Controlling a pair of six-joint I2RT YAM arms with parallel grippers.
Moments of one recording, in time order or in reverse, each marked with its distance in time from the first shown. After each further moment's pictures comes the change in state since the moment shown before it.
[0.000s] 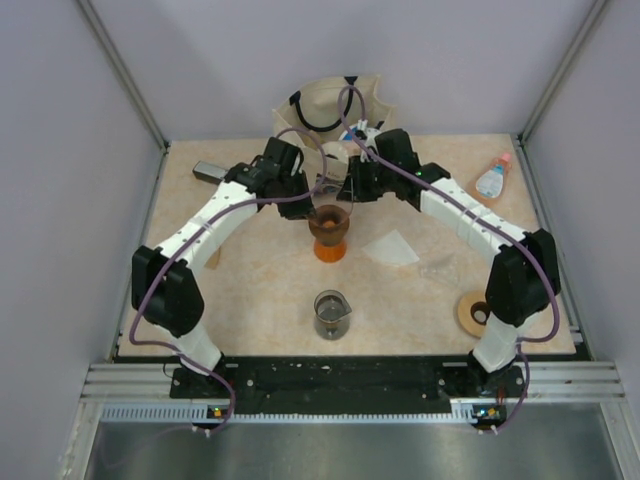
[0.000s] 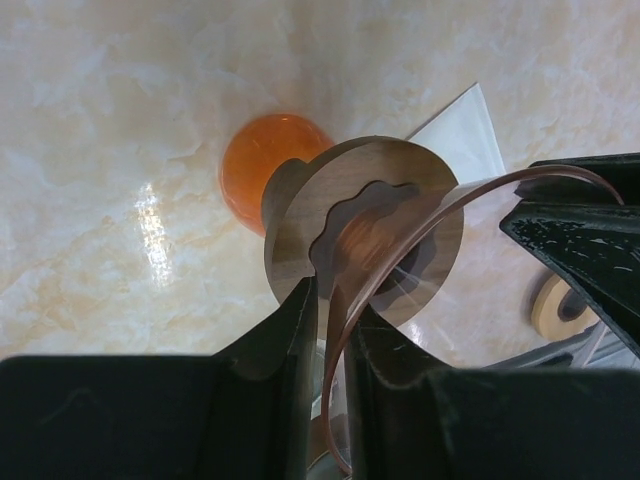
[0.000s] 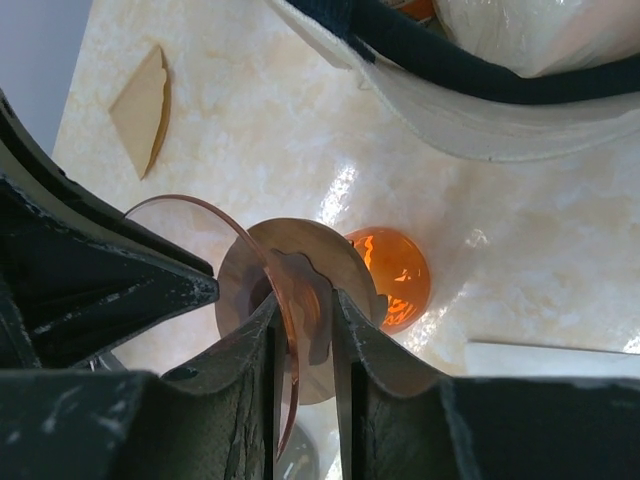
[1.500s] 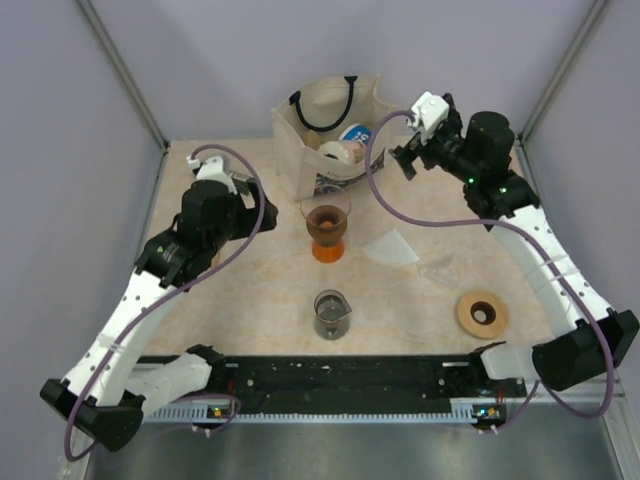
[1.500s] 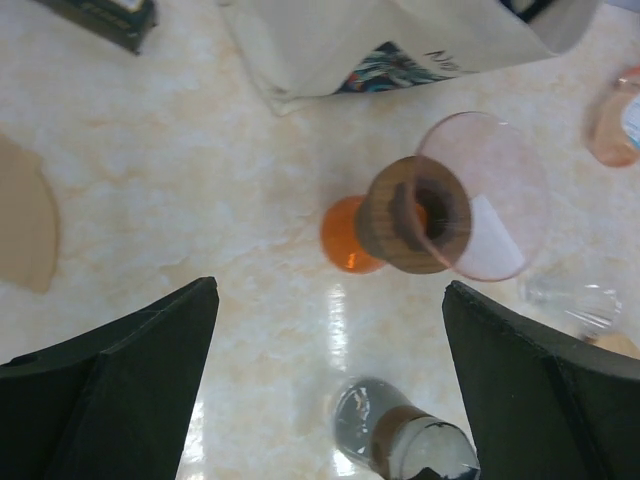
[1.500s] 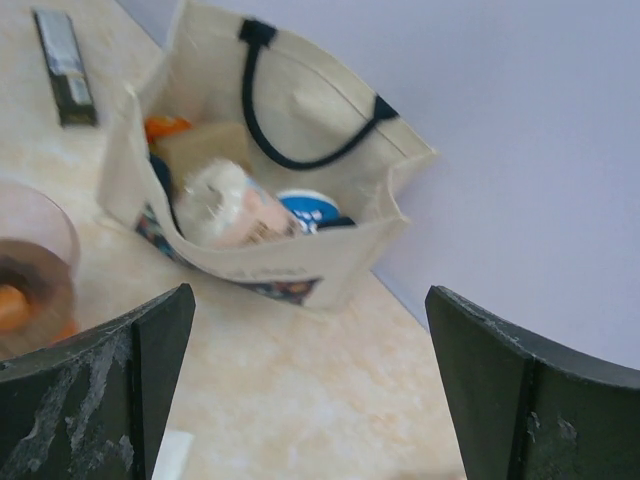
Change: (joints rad) left arm -0.001 -0.626 -0.286 0.088 -0.278 0.111; right arm -0.122 -0.428 -0.110 0.237 0.064 -0.826
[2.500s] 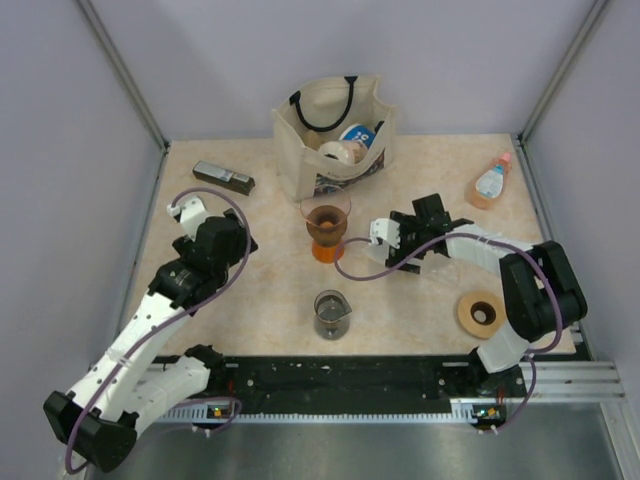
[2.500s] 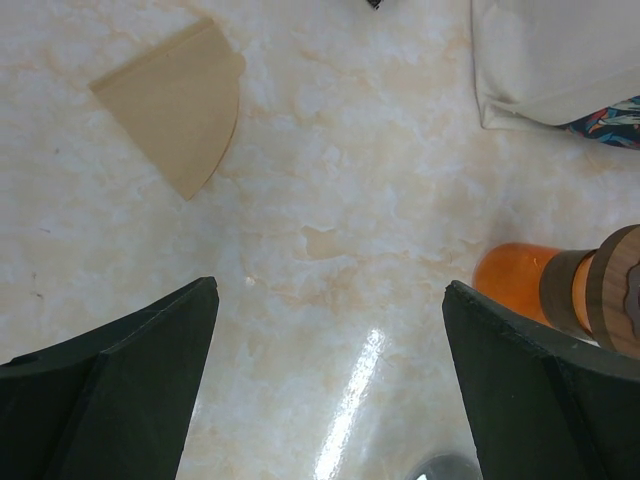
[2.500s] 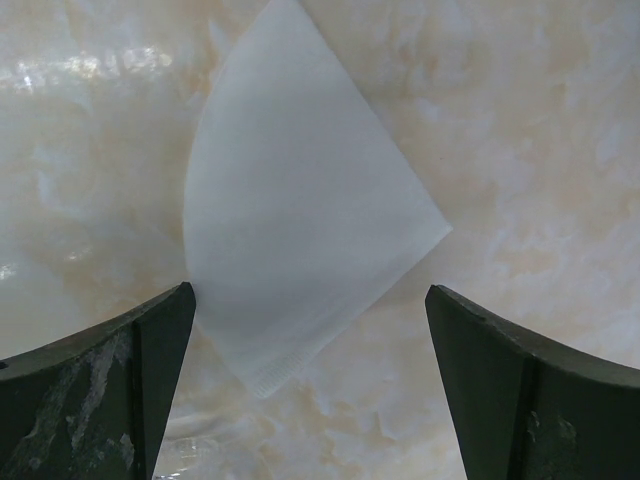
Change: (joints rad) left arm 0.000 -0.181 -0.377 -0.019 -0.441 -0.250; right arm -0.050 0.292 -0.499 -0.121 -0.089 -0.631
